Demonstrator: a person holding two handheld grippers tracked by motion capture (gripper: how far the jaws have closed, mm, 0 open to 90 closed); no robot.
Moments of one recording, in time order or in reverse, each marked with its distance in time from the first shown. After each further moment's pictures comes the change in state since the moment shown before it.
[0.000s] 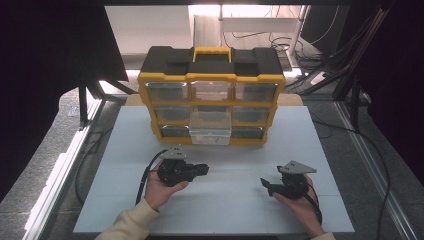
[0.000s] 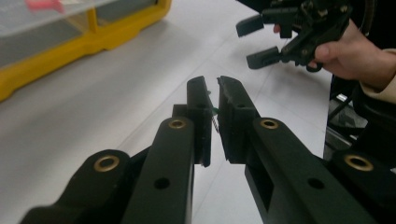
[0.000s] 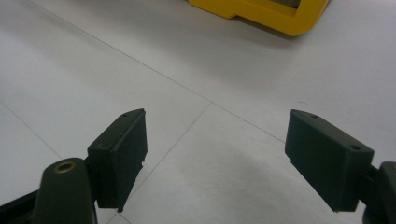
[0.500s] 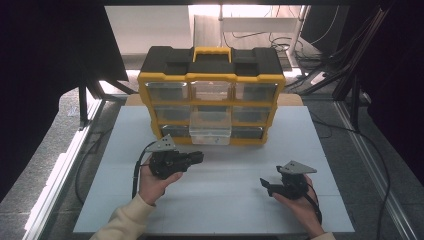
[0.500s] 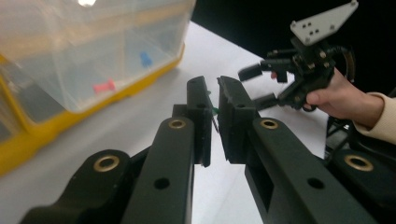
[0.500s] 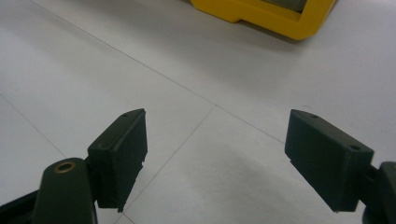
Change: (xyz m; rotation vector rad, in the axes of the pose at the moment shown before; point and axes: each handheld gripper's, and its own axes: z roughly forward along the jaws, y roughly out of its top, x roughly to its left) left arm -0.003 0.022 -0.029 -0.135 0.048 0.024; right arm 0.001 0.001 -0.001 -0.009 0.012 -0.005
